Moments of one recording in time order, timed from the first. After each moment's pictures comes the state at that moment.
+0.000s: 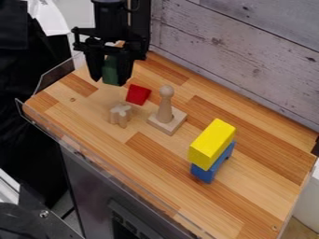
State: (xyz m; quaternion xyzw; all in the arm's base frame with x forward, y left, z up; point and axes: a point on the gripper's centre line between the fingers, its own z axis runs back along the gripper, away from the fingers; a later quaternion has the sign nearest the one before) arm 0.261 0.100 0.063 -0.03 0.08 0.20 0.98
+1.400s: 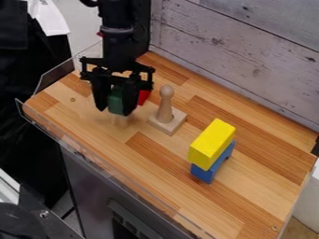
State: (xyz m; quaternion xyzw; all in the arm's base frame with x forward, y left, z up) arm 0.244 0.068 0.037 -0.05 0.12 0.17 0.98
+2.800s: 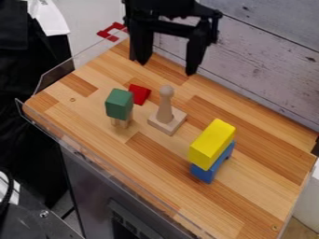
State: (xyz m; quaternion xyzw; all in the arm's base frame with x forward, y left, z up) arm 0.252 -0.008 0.141 -0.04 0.00 0.13 0.99
